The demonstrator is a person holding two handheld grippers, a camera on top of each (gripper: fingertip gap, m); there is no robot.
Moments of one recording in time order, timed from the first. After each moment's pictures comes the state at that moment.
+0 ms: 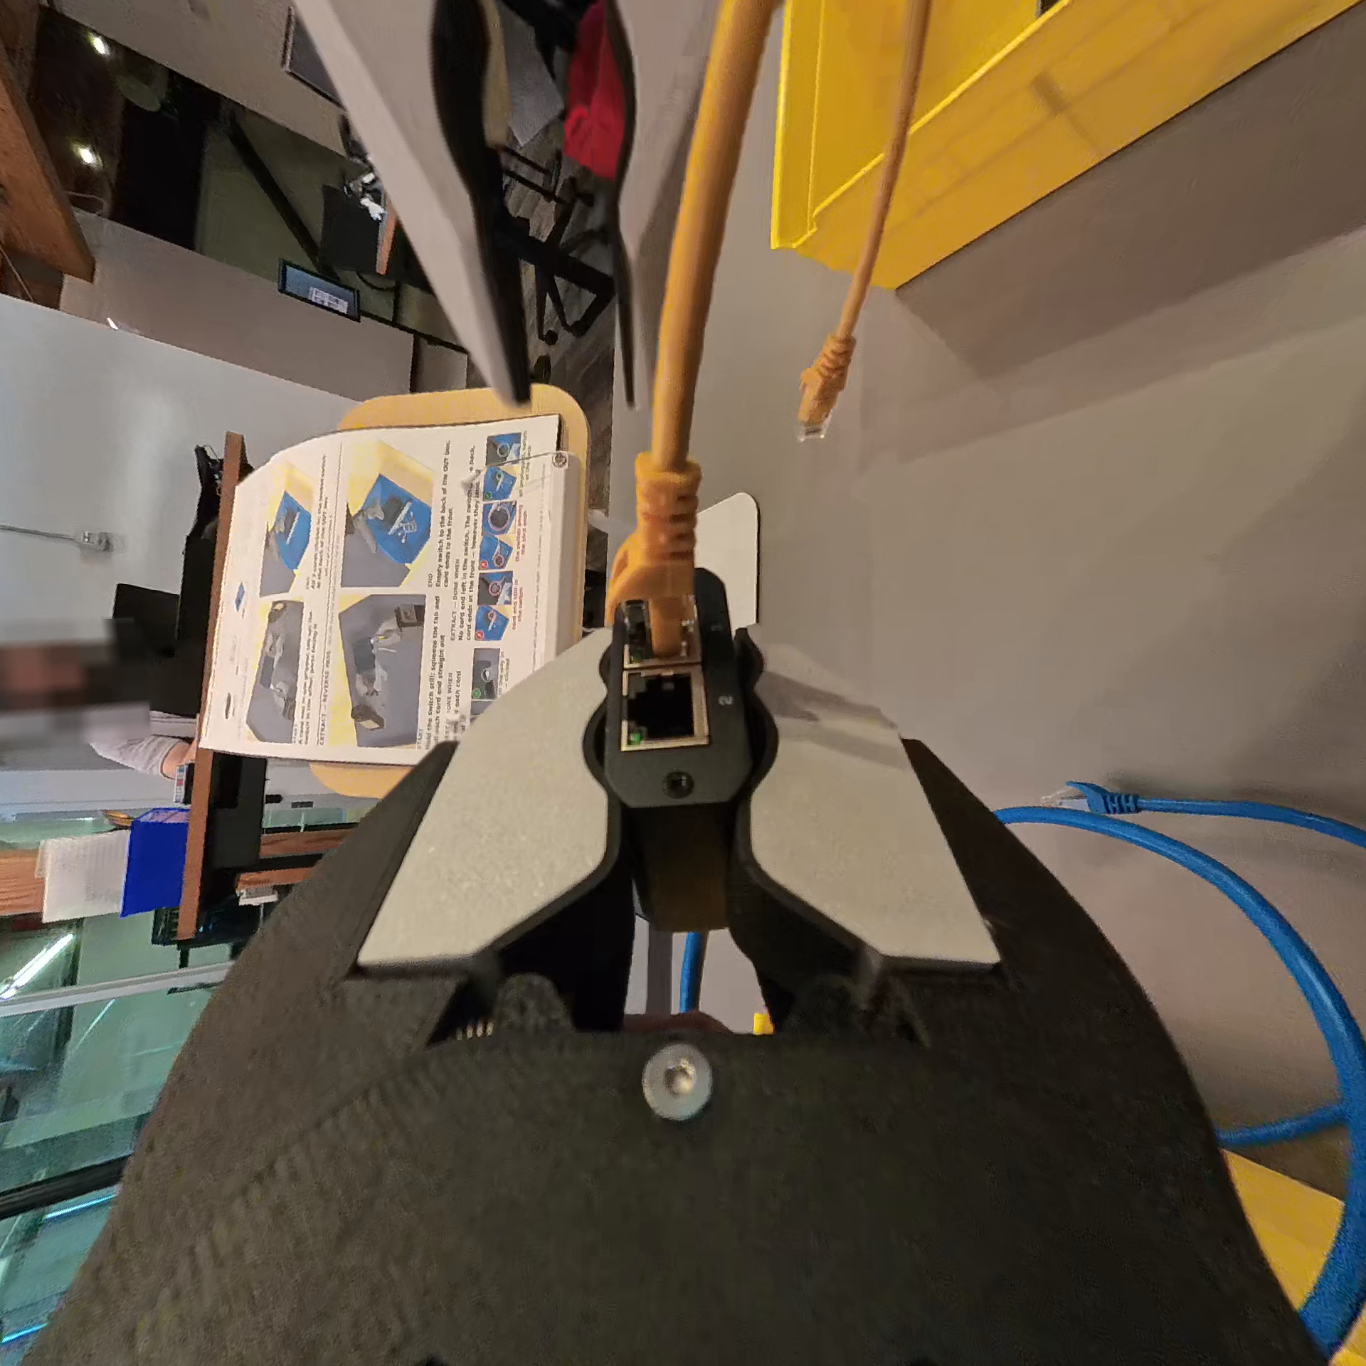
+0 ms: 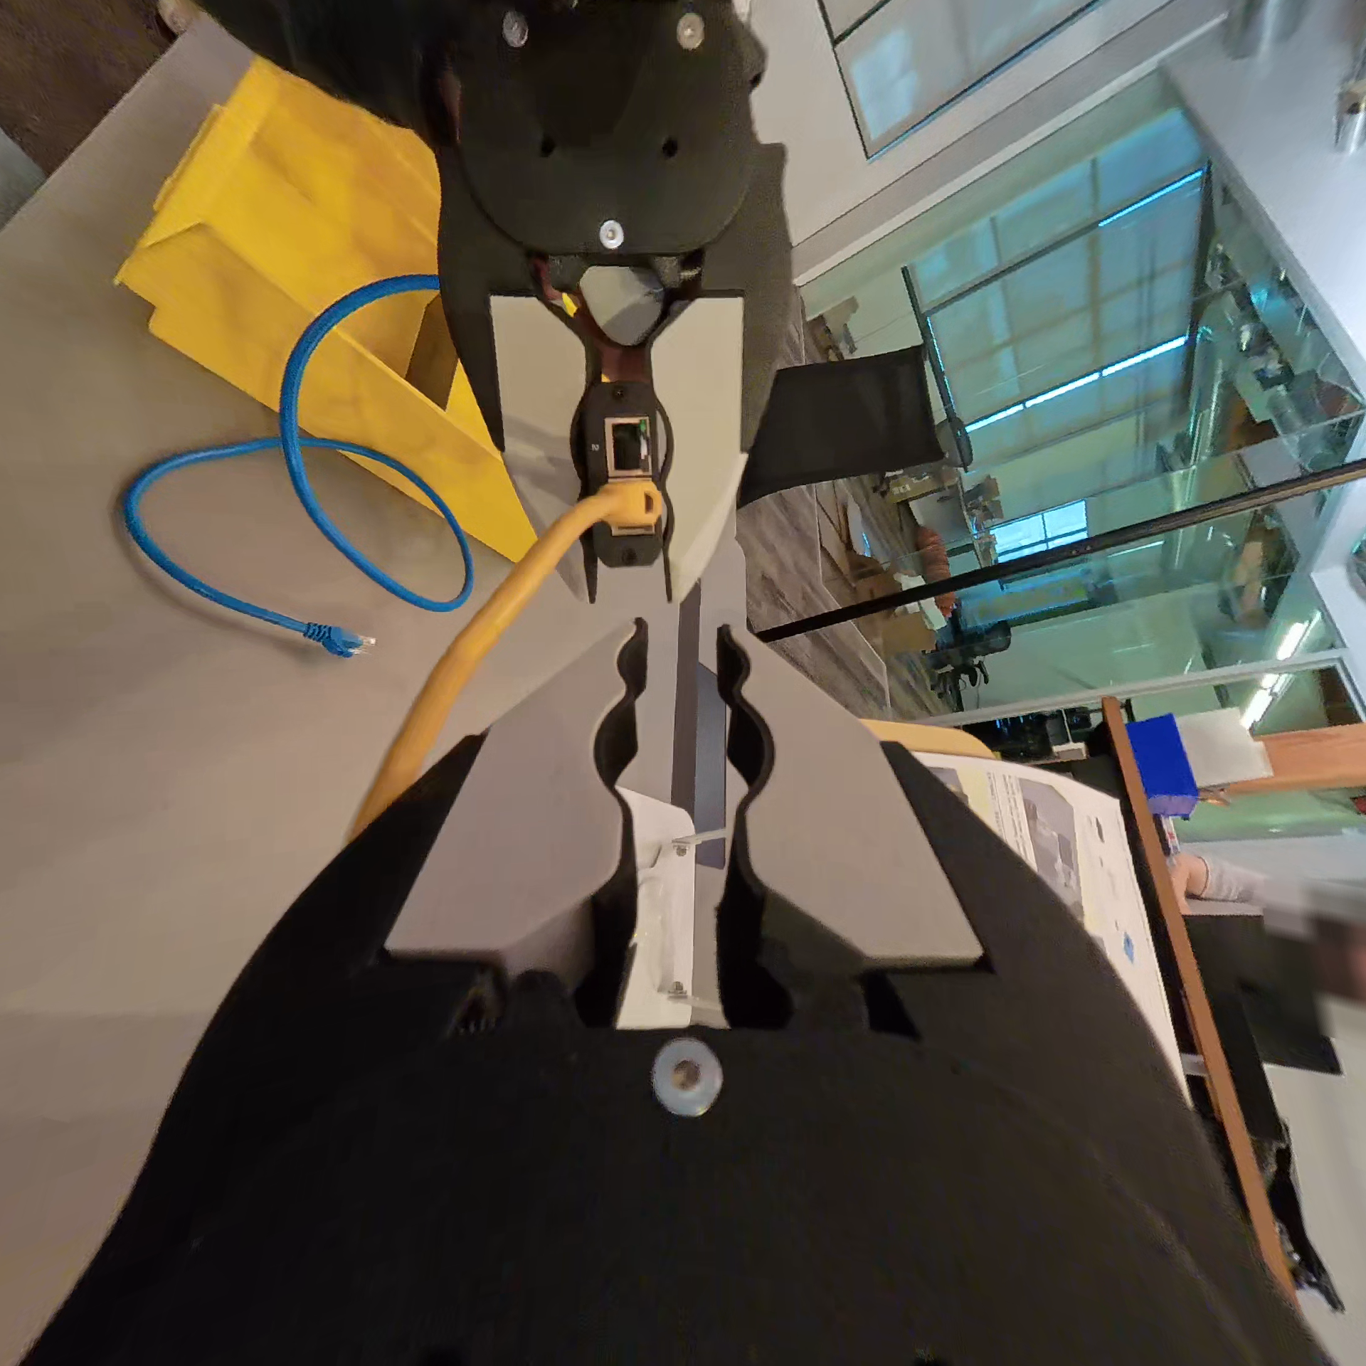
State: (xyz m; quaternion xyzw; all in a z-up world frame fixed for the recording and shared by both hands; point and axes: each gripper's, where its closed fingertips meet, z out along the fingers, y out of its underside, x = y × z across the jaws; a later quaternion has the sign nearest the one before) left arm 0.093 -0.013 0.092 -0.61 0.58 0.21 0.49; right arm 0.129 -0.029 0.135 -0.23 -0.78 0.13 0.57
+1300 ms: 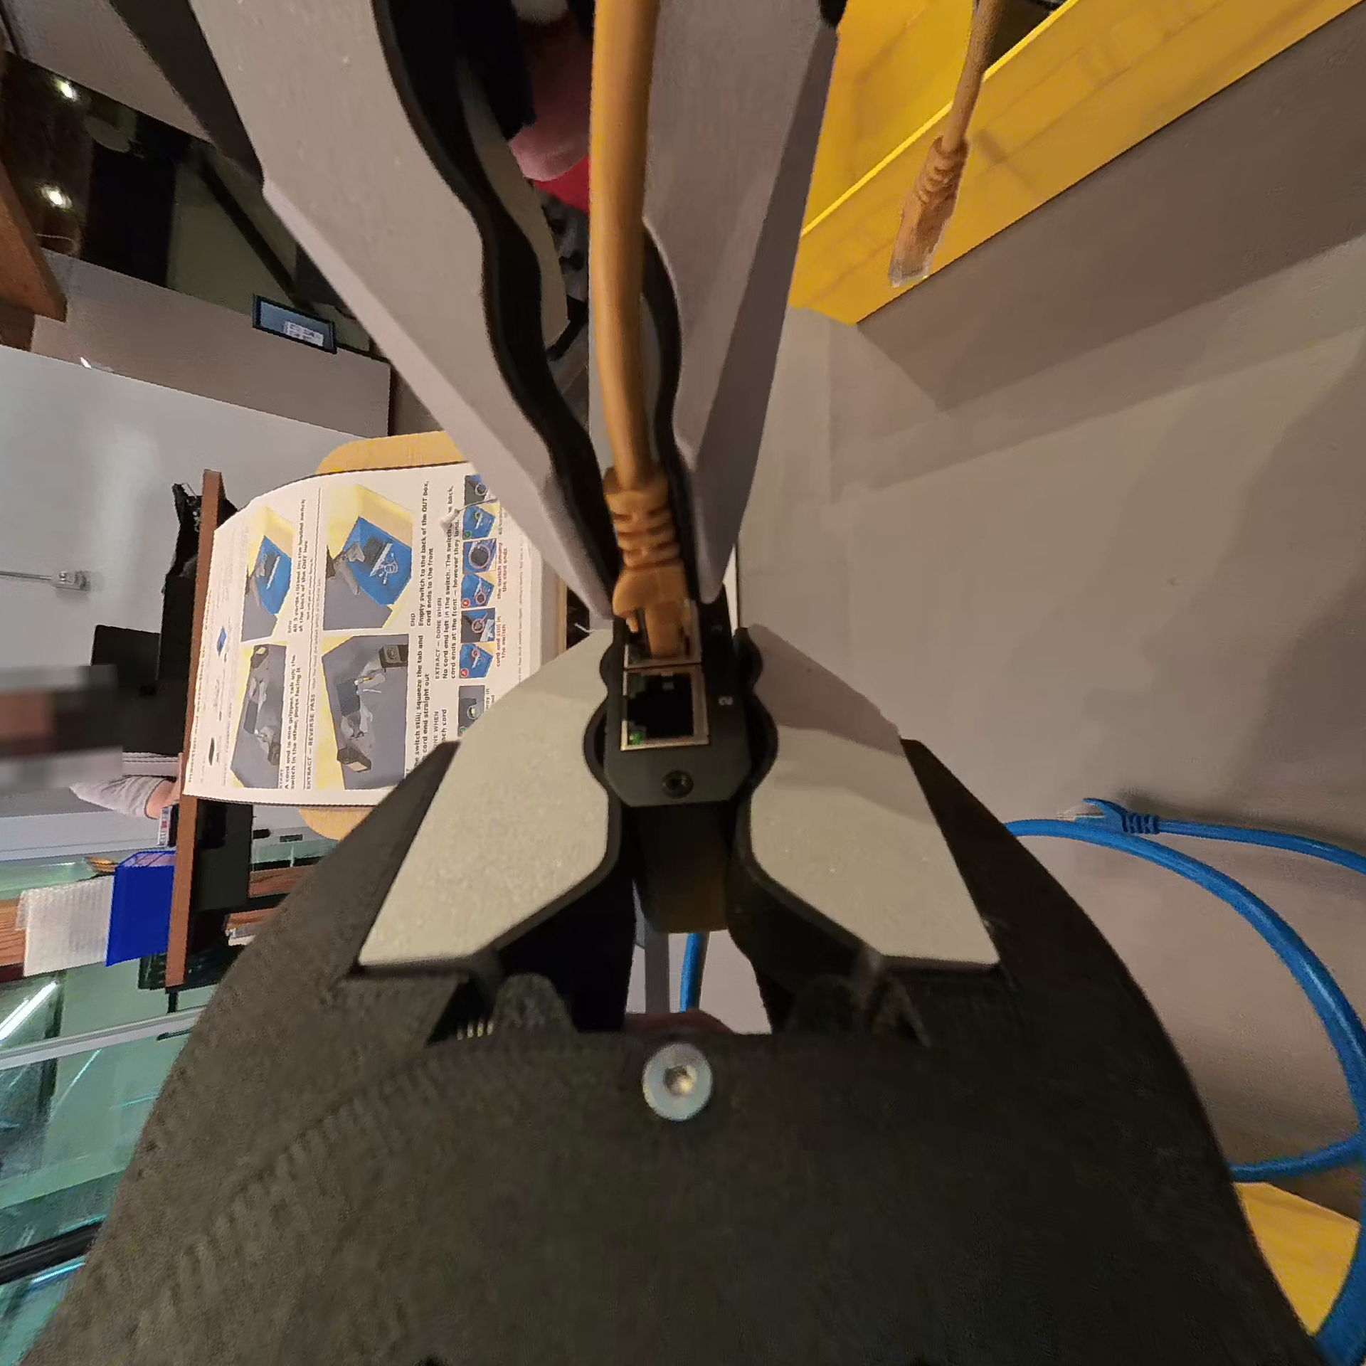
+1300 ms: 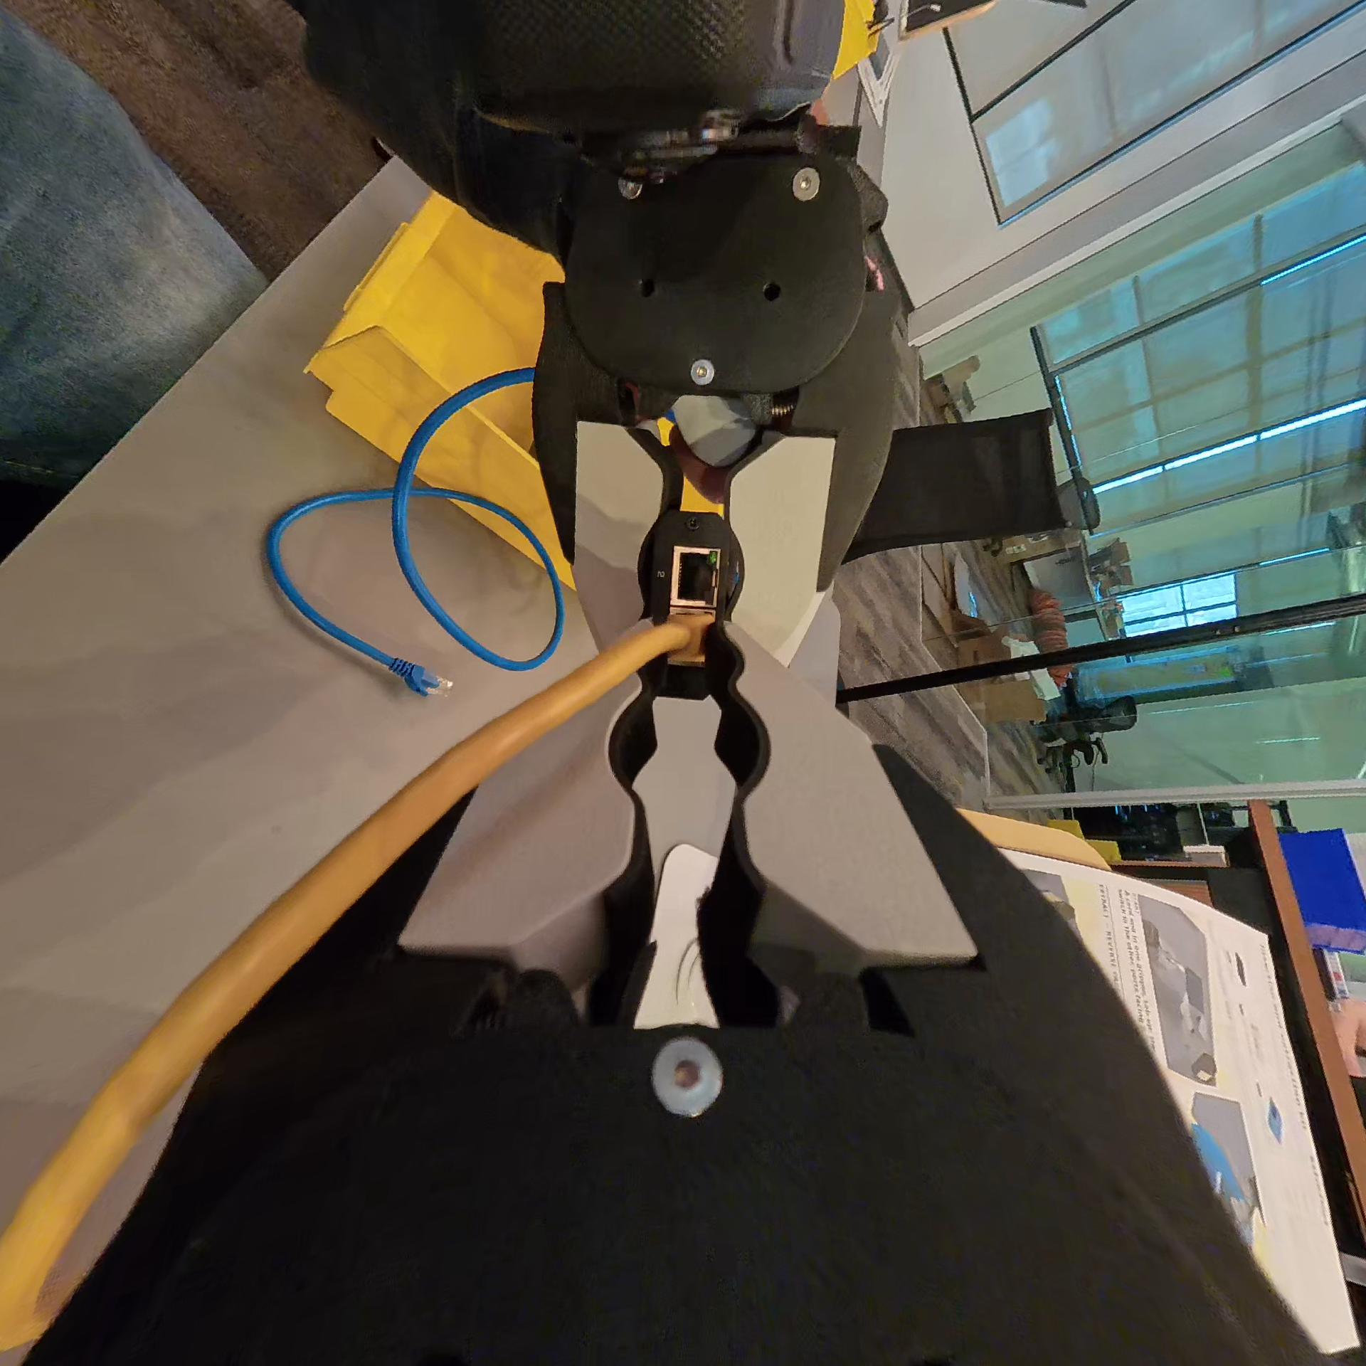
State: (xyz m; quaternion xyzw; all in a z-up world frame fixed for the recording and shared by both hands) left arm 0.111 -0.015 0.089 -0.60 0.60 0.20 0.49; right arm 0.116 -0.061 0.122 -0.20 -0.82 0.18 0.51
